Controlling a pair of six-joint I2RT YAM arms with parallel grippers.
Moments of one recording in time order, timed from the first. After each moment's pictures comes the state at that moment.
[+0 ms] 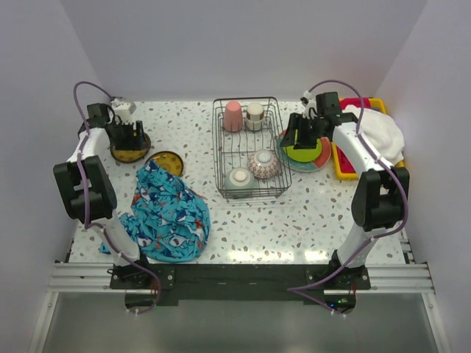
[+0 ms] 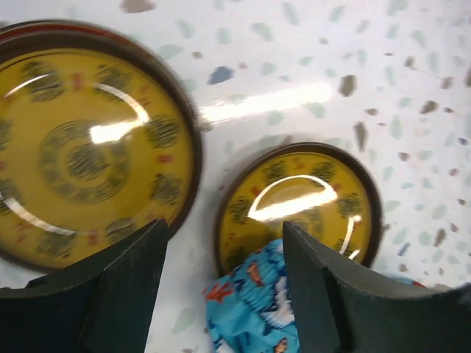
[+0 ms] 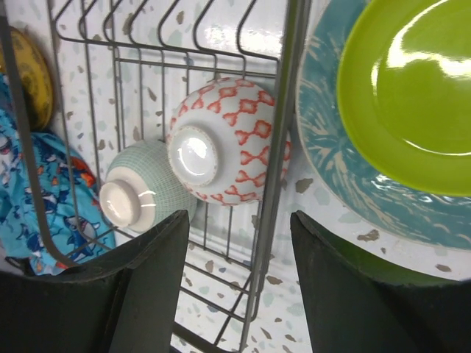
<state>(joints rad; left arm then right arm) 0.31 1.88 1.44 -0.52 0.45 0.23 0.13 1.78 1.50 -0.67 -0.43 0.26</state>
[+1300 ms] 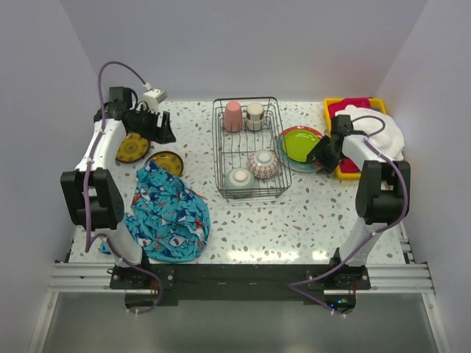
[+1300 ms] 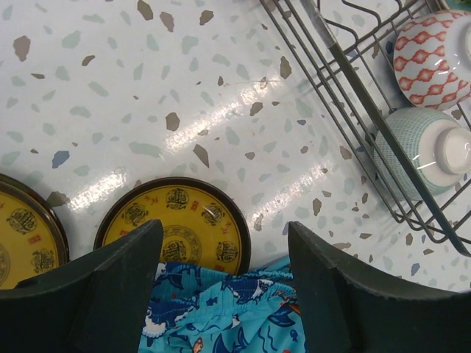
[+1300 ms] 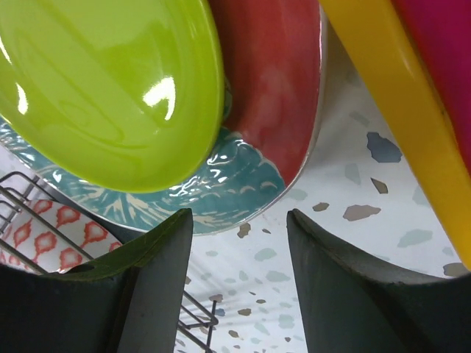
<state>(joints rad) 0.09 1.77 1.56 -0.72 0.62 0.32 -0.02 1.84 1.29 -0.63 -0.08 0.73</state>
